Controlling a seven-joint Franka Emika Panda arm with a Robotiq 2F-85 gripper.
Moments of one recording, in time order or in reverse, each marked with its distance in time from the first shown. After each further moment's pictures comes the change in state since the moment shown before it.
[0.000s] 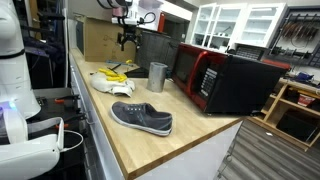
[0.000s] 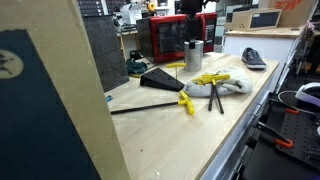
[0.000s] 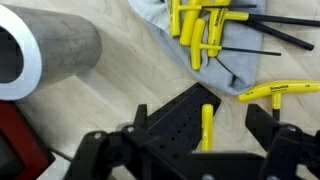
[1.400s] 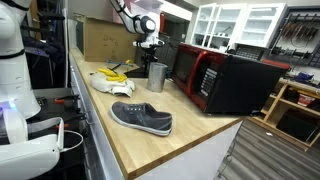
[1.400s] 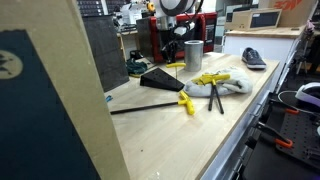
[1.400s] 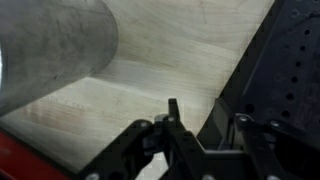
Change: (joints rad) arm -0.024 0.519 -0.073 0.434 -0.039 0.026 0.427
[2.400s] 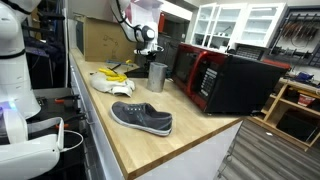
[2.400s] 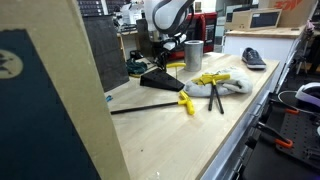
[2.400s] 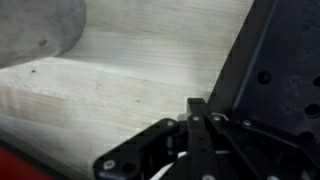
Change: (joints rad) arm 0.068 0.144 -0.038 0.098 -0.076 0.090 0.188
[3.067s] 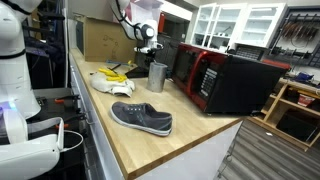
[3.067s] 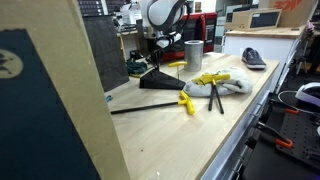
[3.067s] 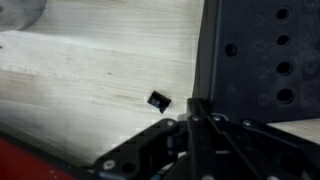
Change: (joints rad) arm 0.022 0.012 0.006 0.049 0.055 0.031 0.004
